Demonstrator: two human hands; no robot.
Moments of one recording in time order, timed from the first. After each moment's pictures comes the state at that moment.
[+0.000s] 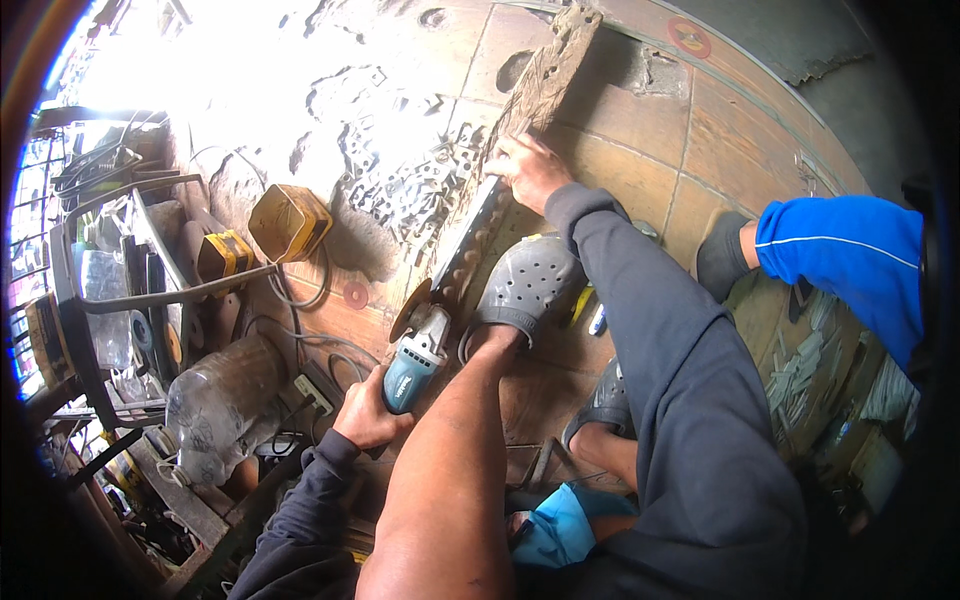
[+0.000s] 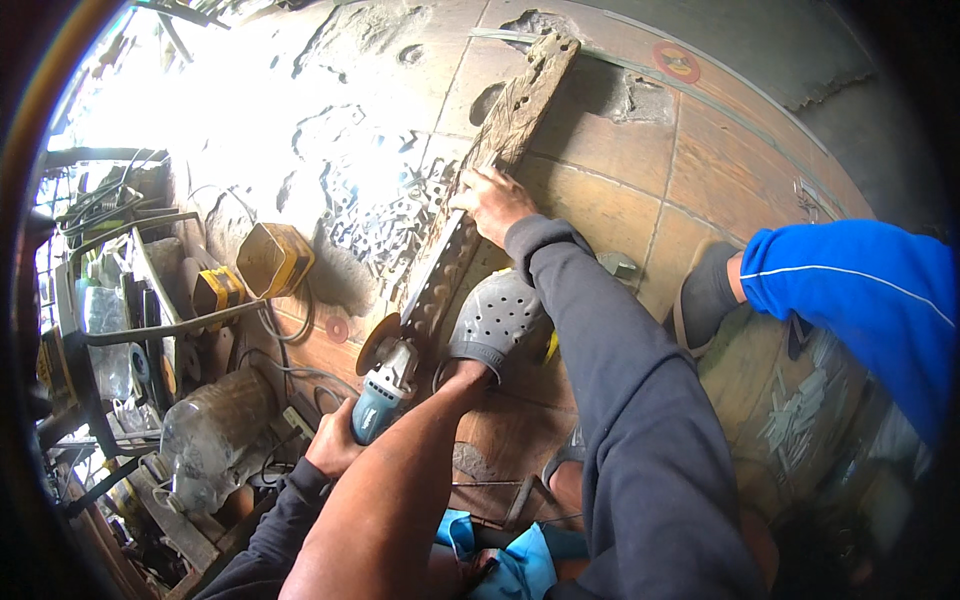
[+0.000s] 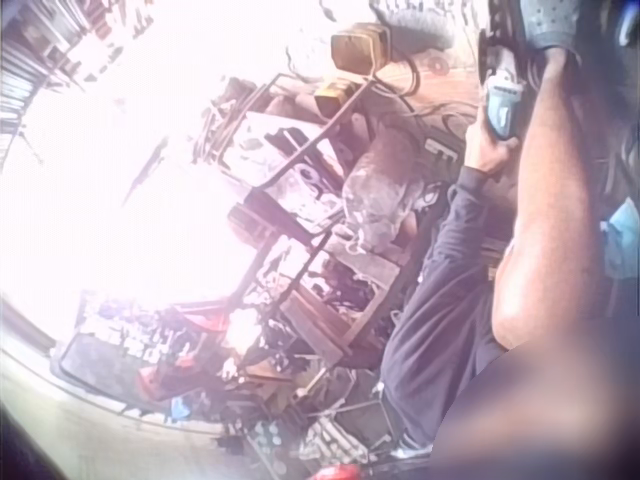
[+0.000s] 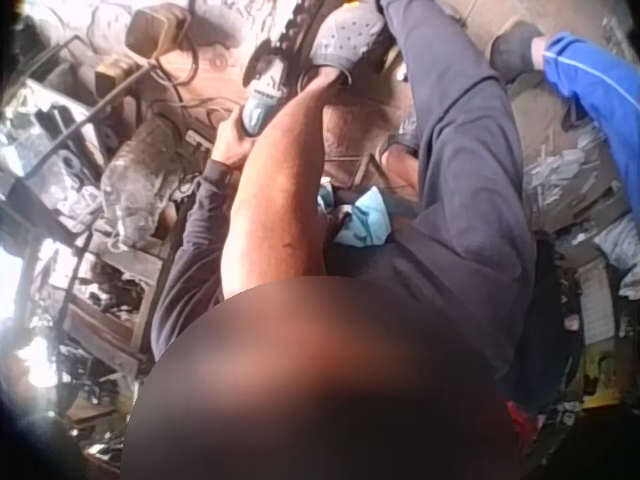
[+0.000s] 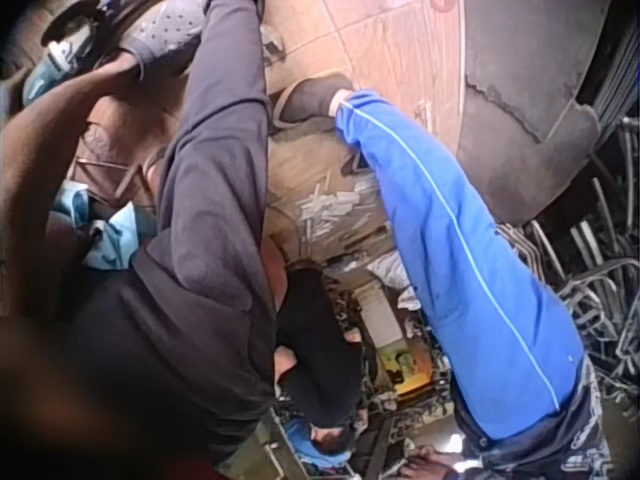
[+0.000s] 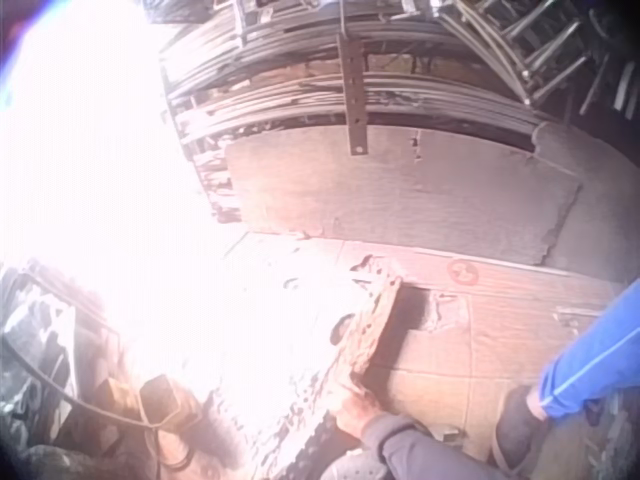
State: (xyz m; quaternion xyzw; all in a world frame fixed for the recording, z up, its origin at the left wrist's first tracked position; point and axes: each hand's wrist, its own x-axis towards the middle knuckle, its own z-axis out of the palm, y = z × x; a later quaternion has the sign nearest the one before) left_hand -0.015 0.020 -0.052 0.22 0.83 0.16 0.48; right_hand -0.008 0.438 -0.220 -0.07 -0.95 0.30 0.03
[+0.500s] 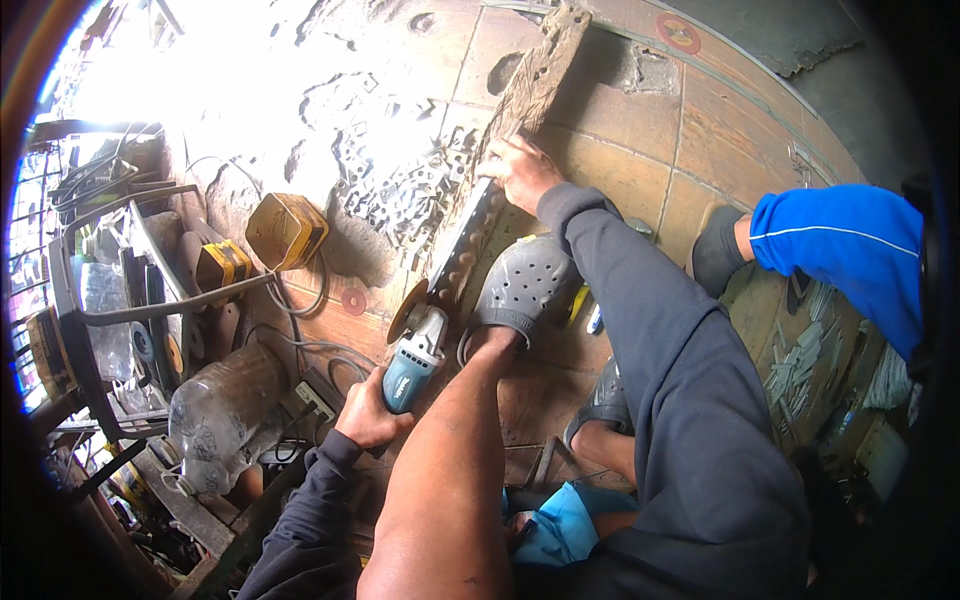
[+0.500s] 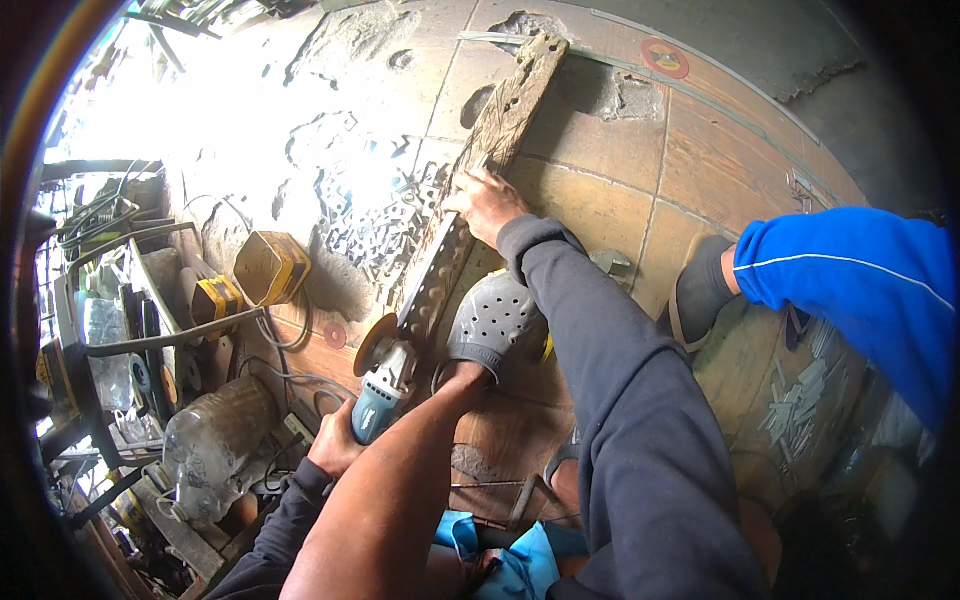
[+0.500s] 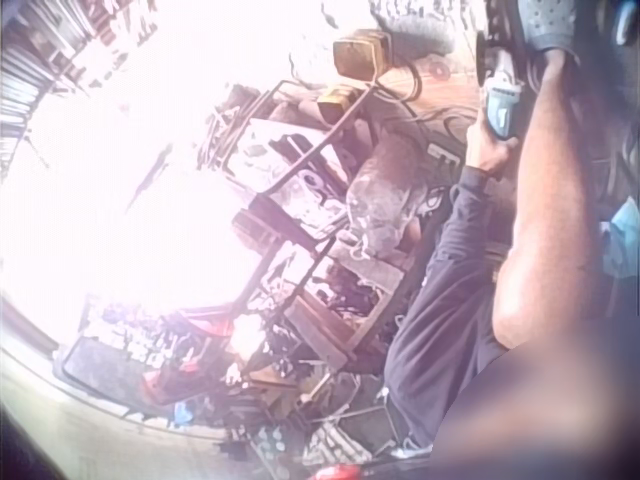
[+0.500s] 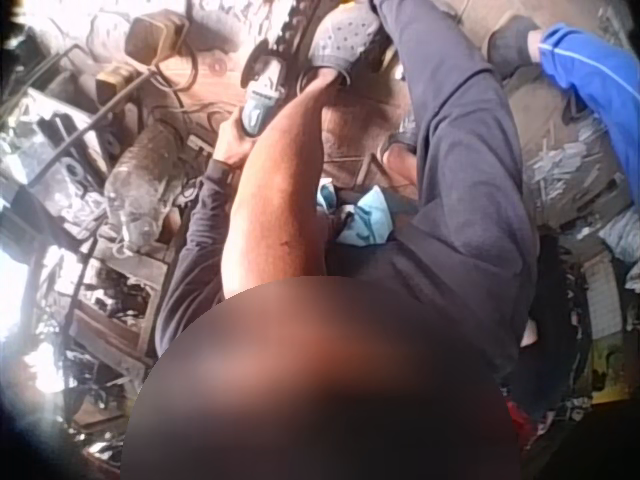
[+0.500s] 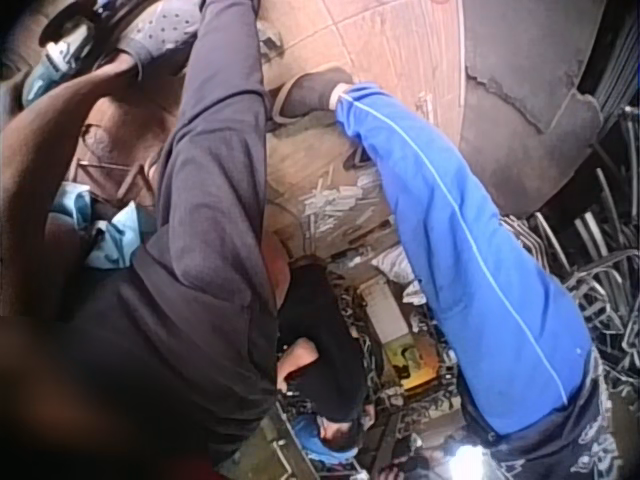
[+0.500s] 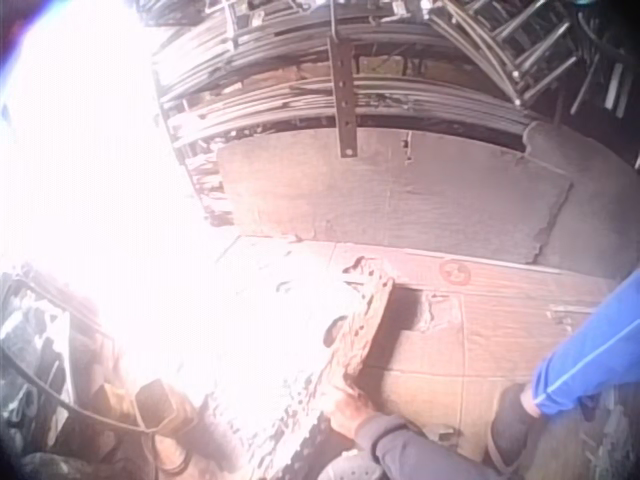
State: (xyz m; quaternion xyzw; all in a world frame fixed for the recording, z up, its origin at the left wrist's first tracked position) left_hand -0.019 0.017 -0.061 0.21 0.83 0.18 0.49; right_hand -0.008 0.435 -0.223 -0.07 -0.95 0.29 0.08
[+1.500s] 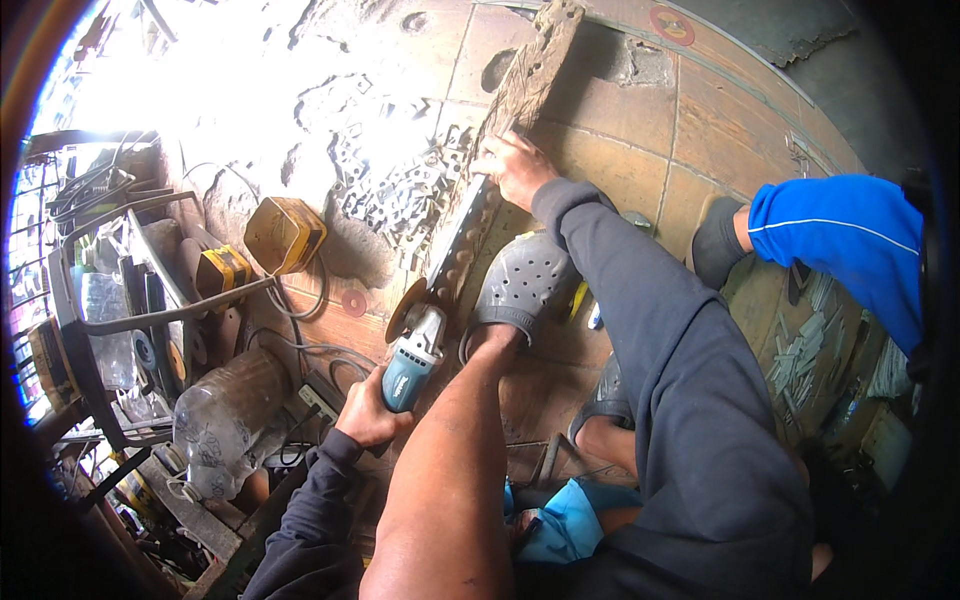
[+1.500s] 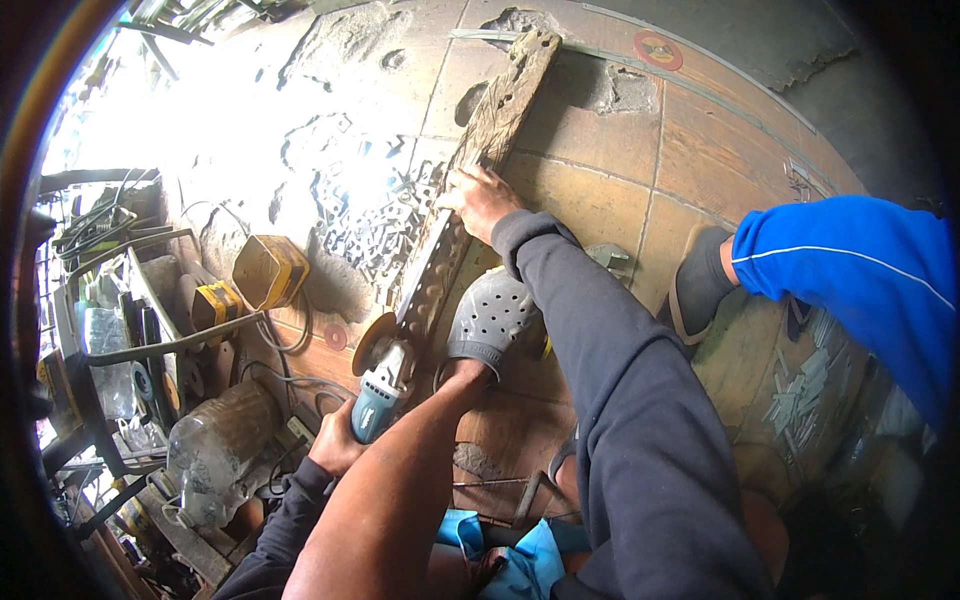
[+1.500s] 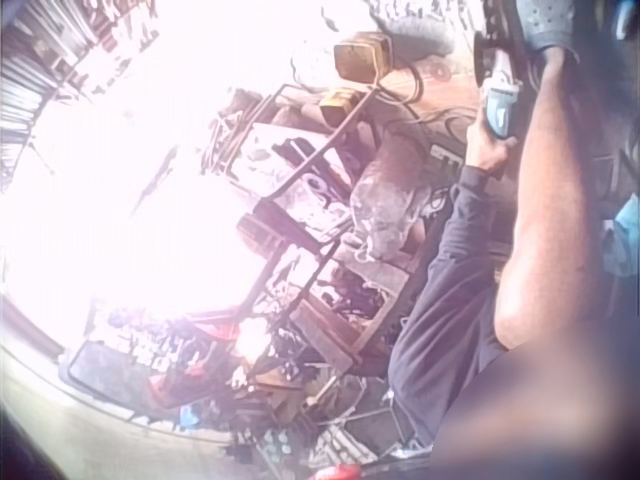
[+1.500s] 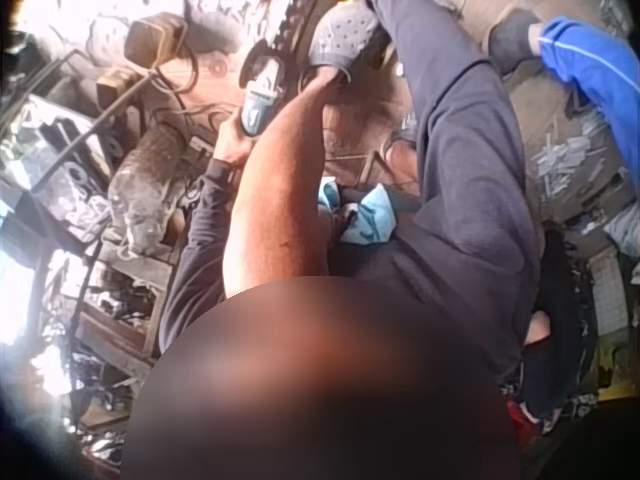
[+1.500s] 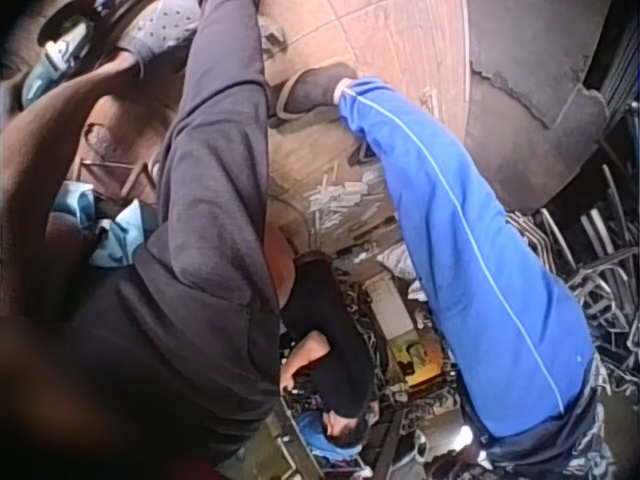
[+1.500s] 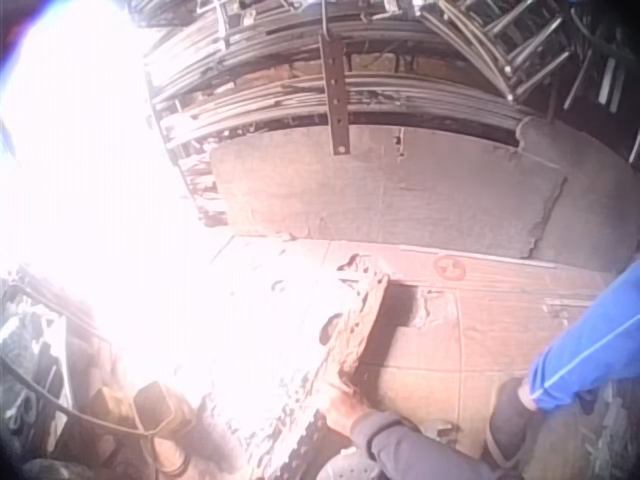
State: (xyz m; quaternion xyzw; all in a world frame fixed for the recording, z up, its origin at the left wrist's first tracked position) left_hand -0.025 0.012 -0.065 0.21 0.83 0.18 0.49; right_hand -0.013 0.433 -0.223 -0.08 -0.95 0.30 0.03
